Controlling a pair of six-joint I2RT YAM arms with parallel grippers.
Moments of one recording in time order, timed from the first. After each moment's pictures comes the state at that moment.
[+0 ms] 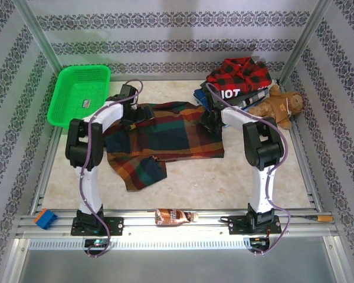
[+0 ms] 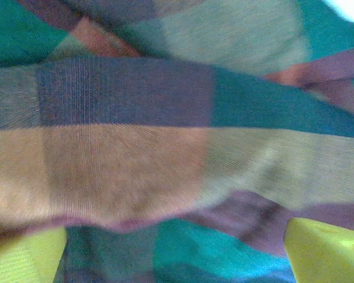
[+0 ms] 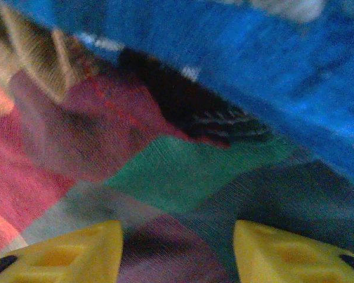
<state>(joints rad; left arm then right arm) -0.16 2.03 1.56 -0.64 0.25 -0.61 0.28 2.06 1.44 -0.53 -0.13 0.82</state>
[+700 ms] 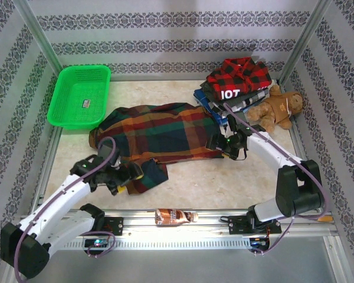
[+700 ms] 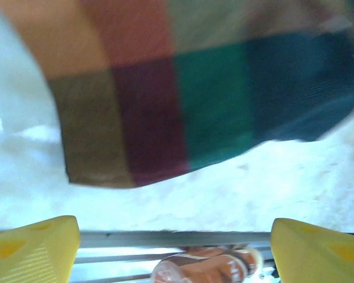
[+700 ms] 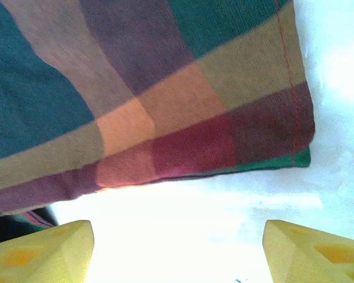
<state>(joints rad) -0.45 0.89 0.62 -0.92 0.31 -1.07 0.24 1.46 0.93 -0.70 -0.35 0.57</state>
